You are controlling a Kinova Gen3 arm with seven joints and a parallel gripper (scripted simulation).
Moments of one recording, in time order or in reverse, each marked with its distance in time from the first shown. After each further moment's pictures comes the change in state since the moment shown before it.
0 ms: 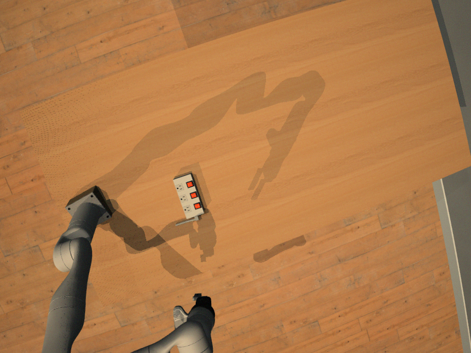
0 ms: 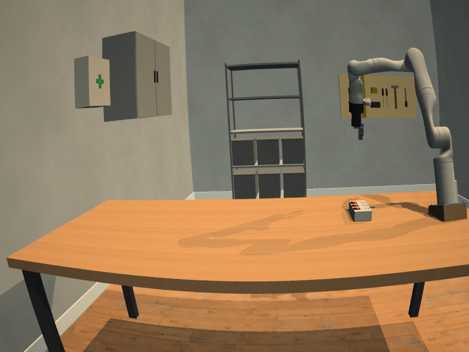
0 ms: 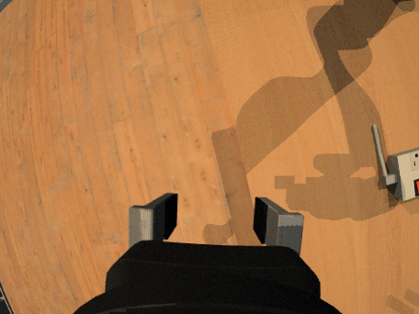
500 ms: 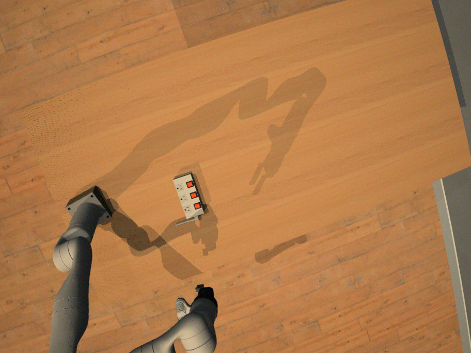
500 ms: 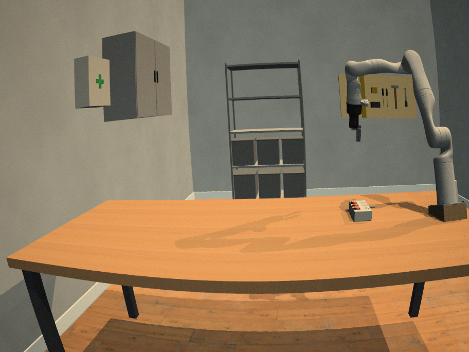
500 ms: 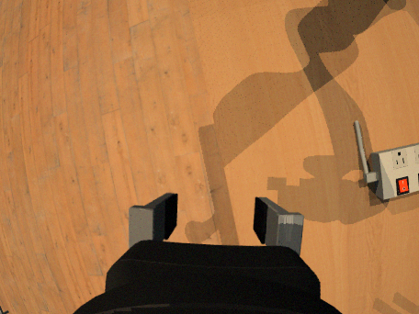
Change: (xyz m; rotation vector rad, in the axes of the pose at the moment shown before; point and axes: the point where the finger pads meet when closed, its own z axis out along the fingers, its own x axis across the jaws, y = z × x) arm 0.029 0.010 0.001 -0.008 0.034 -0.037
